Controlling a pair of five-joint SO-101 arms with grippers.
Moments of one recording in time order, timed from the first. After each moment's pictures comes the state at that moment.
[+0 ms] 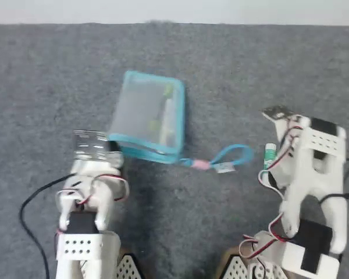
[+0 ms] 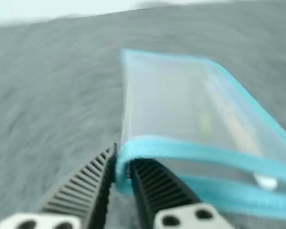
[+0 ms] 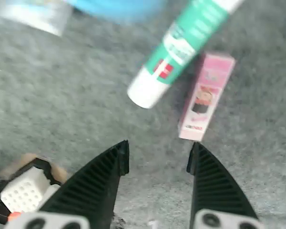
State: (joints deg) left arm -5.8 -83.8 90.4 37.3 1.5; right arm 16.0 -10.0 31.6 84.7 40.2
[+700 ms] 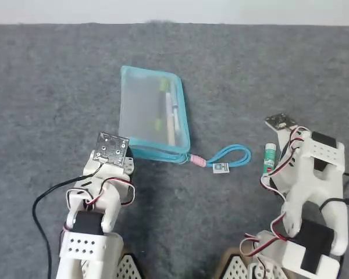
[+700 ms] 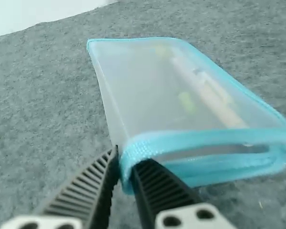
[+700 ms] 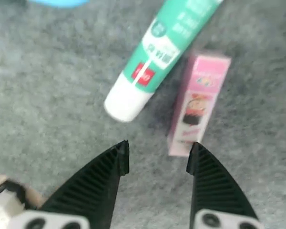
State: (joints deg) left arm -0.1 -83.8 92.5 37.3 -6.0; right arm 18.1 -10.0 40.2 71.5 42.2
